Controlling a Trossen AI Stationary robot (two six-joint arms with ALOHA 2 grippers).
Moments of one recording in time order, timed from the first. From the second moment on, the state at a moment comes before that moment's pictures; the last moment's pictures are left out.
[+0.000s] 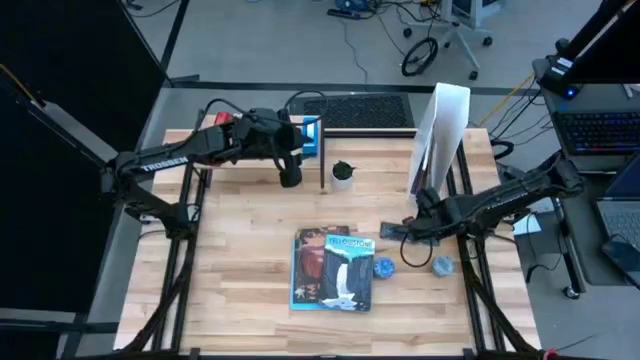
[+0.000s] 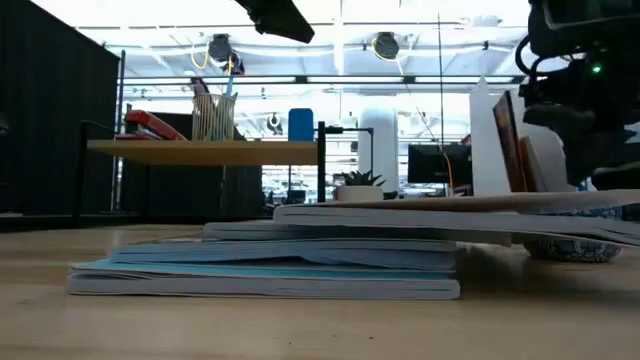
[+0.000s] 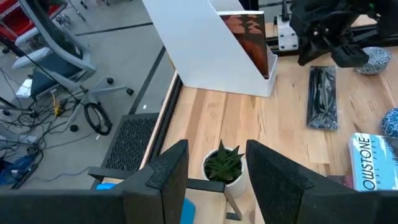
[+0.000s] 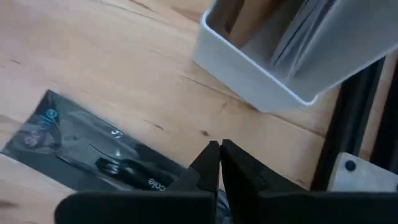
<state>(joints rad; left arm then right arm) 0.29 1.41 1.41 -0.50 -0.03 0.30 0.27 1.16 0.70 -1.18 0.44 1.46</state>
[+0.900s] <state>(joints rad) 0.29 1.43 1.41 -0.52 -0.03 0.29 0.14 1.13 1.02 -1.34 0.57 1.32</state>
